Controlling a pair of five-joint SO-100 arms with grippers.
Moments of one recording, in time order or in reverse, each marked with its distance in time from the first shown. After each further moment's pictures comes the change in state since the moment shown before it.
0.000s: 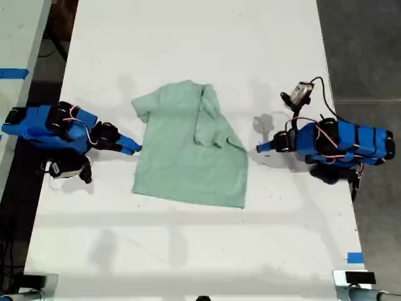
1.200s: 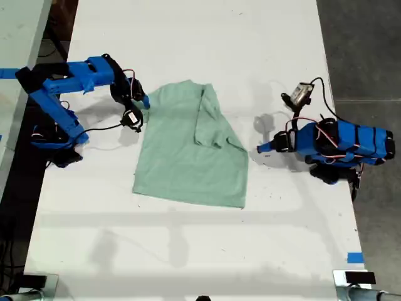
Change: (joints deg) arm 0 -50.5 -105.2 -61.1 -1.5 34.0; arm 1 -0.2 0.0 0.0 0.9 1.5
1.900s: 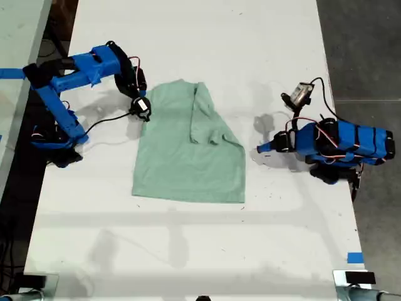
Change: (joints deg) arm 0 3.3 -6.2 -21.3 14.7 -4.4; arm 1 0.0 0.0 0.0 0.0 0.0
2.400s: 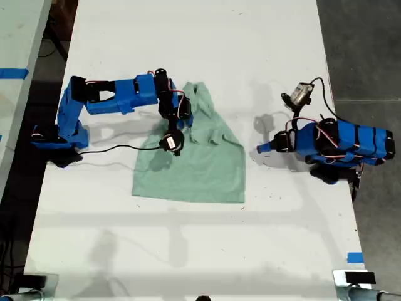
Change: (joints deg) arm 0 24.9 -29.4 -44.5 7.4 -8.3; arm 1 0.0 0.0 0.0 0.0 0.0
